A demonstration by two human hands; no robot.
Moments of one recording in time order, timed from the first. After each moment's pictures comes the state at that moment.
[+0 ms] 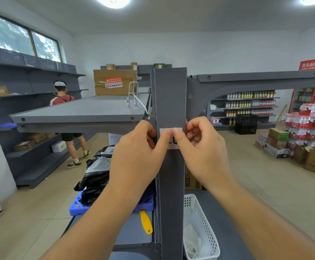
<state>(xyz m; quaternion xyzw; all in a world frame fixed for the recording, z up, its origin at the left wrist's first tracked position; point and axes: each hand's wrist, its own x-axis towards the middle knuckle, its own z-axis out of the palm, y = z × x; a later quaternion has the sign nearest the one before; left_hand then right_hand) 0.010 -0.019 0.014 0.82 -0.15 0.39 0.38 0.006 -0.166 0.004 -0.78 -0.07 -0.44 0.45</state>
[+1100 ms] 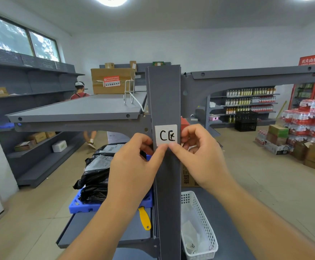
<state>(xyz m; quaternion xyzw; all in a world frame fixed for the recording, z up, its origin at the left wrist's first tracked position) 0.008 -0.016 -0.019 0.81 -0.14 0.37 0.42 0.005 -0.183 -0.016 -0.77 -0.13 -0.36 0.51</state>
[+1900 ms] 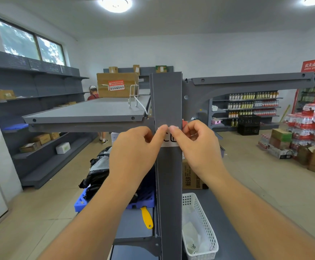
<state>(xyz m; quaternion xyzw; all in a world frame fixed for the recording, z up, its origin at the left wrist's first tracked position) 0.015 -0.016 0.019 0.86 -0.12 0.38 0.33 0.008 -0.170 0.005 -0.76 -0.08 -0.39 0.51</state>
